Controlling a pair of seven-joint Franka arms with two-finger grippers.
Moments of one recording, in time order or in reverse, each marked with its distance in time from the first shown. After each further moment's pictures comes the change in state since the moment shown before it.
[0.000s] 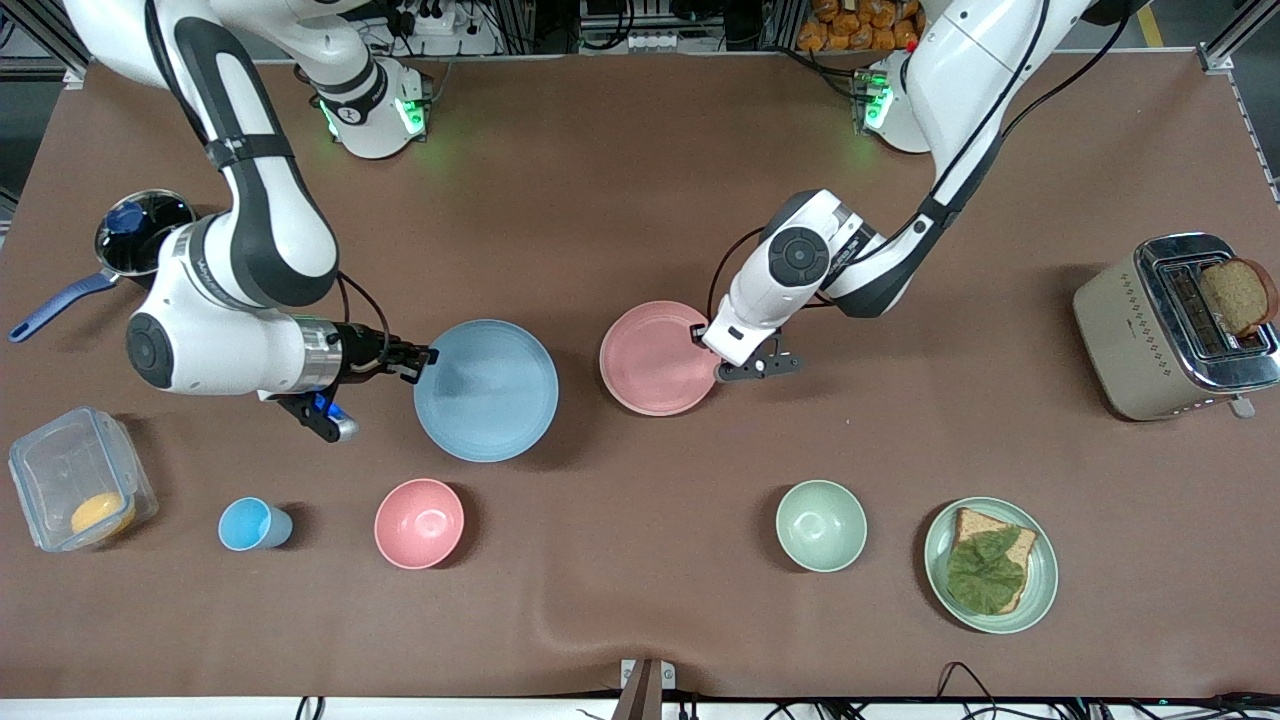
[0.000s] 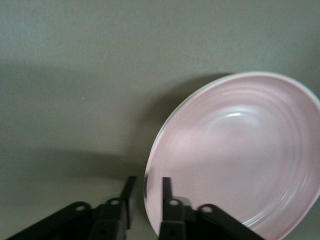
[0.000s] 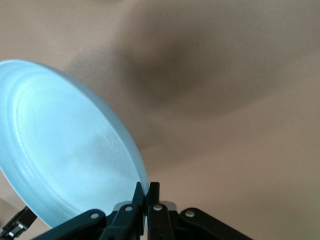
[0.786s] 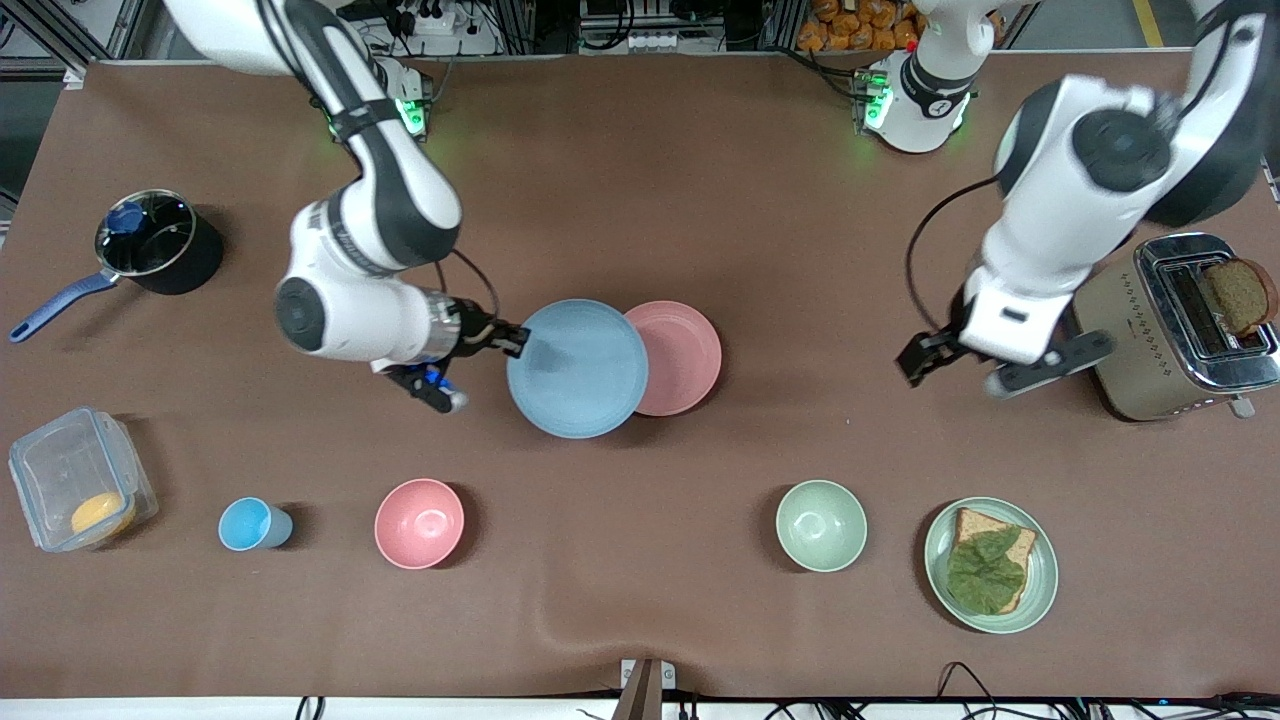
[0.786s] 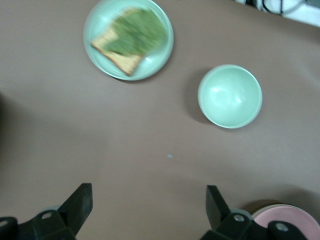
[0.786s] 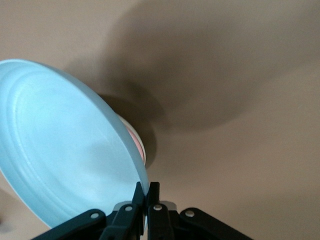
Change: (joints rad) left arm 0.369 -0.473 0.007 0.137 0.017 -0.476 0.182; right arm 0.251 0.012 0.002 -0.057 0.064 0.168 0.162
